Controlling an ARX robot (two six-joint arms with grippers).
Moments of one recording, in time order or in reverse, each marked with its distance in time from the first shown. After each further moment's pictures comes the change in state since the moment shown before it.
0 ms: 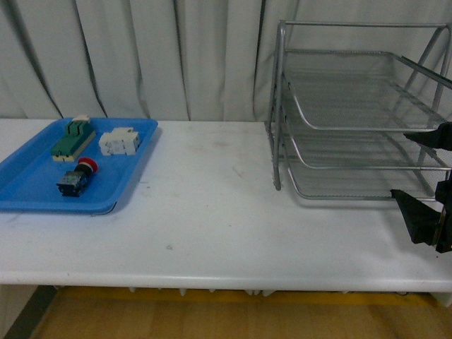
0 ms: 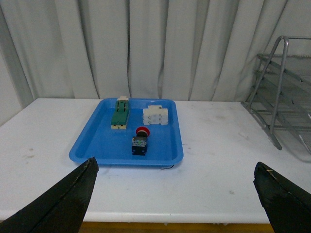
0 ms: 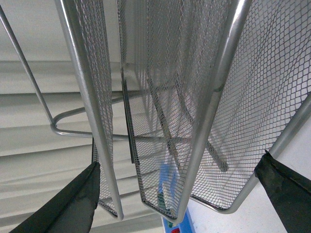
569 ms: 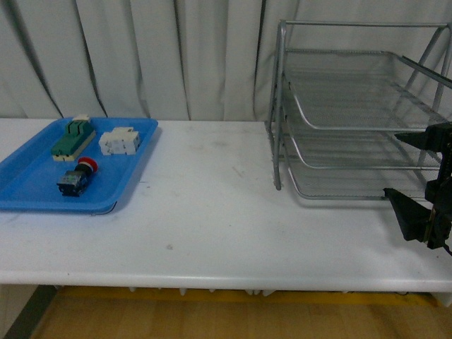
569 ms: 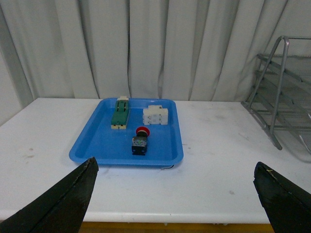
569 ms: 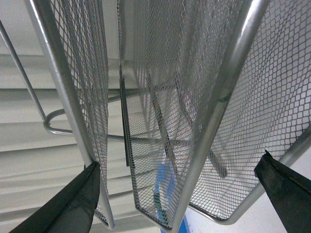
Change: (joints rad) left arm 0.000 0.000 0.000 0.000 0.000 0.000; right arm 0.004 0.053 0.057 0.004 -0.003 -0.023
